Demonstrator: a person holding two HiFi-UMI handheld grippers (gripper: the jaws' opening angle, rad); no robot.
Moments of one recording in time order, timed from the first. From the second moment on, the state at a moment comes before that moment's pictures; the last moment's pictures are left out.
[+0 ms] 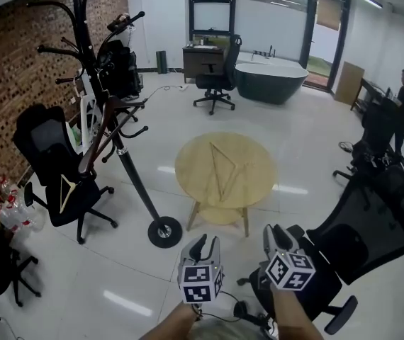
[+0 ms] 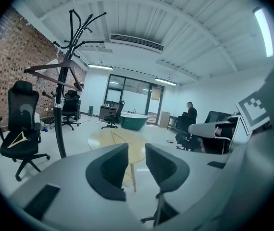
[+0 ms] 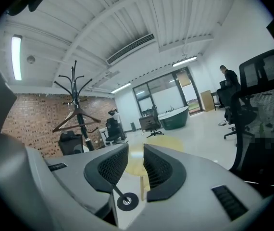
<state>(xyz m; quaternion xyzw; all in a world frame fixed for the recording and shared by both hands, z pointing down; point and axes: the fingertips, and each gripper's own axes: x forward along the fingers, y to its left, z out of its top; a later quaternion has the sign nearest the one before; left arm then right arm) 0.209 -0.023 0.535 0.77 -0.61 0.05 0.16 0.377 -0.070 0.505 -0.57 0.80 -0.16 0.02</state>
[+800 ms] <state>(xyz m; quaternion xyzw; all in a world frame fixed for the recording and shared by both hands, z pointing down) 0.352 -0.172 0.535 0.71 -0.68 0.06 0.17 0.508 -0.245 0.512 -0.49 0.85 -0.17 0.00</state>
